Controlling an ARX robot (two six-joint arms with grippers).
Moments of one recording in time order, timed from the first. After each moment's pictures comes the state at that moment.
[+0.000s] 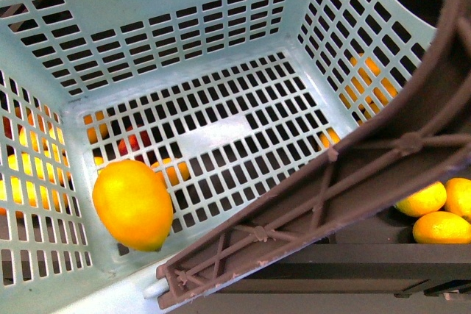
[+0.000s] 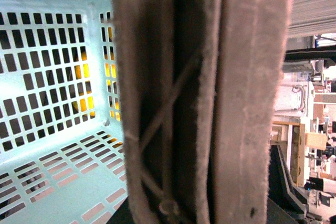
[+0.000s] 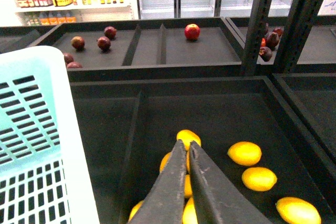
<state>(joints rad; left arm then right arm) -0.58 1.42 1.12 -0.22 0.23 -1.04 0.10 0.88 0.25 0.62 0.09 0.02</state>
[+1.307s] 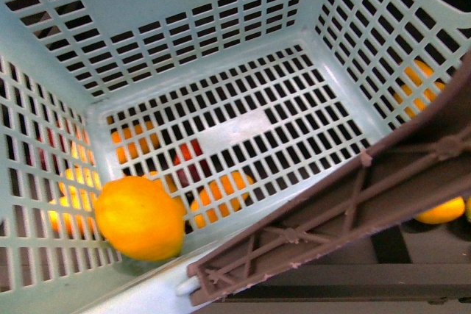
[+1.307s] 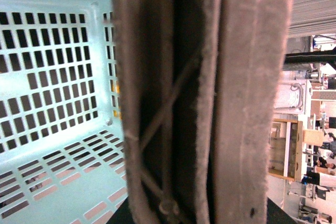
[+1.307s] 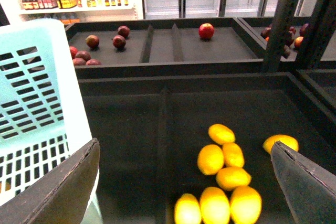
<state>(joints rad) -0.58 1.42 1.12 -0.22 0.24 -1.05 0.00 0.64 0.09 0.55 0.00 0.01</state>
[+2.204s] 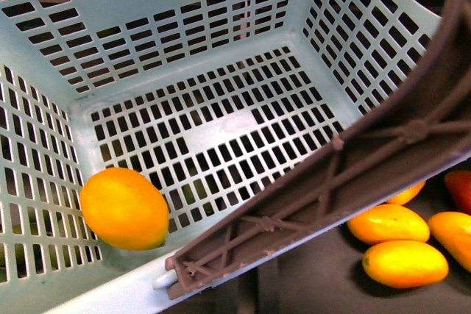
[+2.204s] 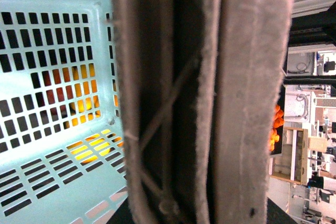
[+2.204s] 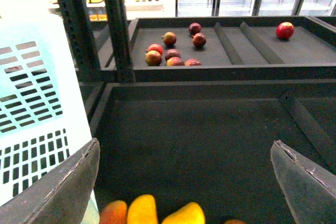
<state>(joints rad) -0.58 1.42 1.12 -0.22 0.23 -1.04 0.00 0.64 0.09 0.54 0.00 0.00</state>
